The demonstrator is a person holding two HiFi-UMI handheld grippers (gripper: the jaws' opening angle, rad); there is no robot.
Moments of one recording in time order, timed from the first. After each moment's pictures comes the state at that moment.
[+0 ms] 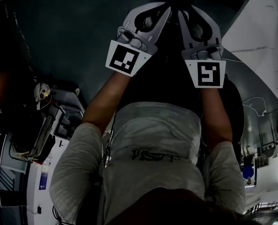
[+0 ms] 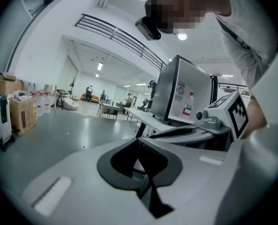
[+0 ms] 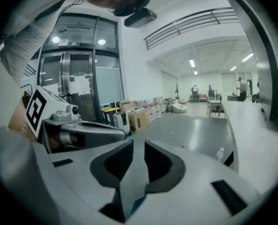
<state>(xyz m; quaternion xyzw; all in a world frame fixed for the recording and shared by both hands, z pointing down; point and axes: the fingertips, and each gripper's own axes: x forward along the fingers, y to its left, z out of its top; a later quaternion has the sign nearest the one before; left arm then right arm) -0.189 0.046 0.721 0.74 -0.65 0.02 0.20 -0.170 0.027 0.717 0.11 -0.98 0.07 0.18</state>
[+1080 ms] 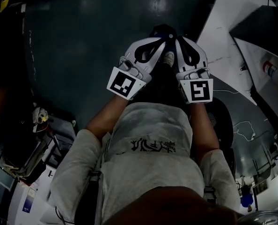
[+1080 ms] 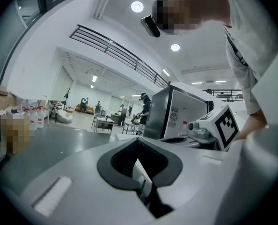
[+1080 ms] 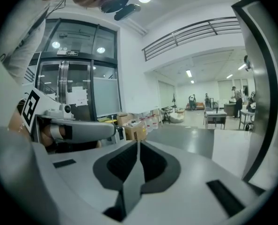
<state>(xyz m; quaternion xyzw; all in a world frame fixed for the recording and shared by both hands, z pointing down) -0.185 0.019 0.525 0.76 -0.64 -0.02 0.15 -0.164 -0.015 0.540 0.13 -0.98 0.06 0.15</state>
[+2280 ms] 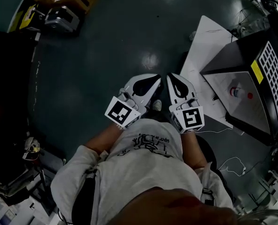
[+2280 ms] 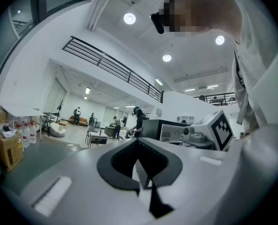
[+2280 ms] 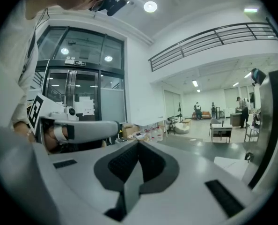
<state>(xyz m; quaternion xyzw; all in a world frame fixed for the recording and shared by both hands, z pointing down) -0.170 0.022 0.333 0.78 -0.62 -0.06 0.06 -0.156 -0.005 0.356 0.10 -0.99 0.03 0.10</state>
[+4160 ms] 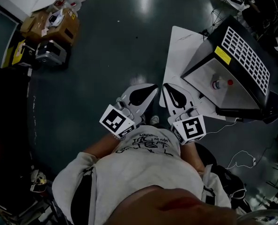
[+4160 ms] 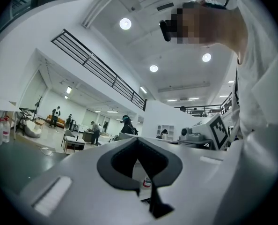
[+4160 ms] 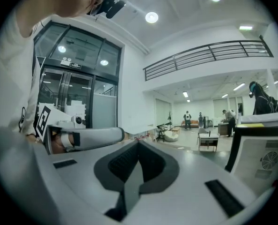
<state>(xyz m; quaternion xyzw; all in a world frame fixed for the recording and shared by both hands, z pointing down) -0.102 0.020 0.241 0.84 -0.53 -0.11 0.04 -0.085 -0.001 0.253 0.18 -0.98 0.02 0.07</state>
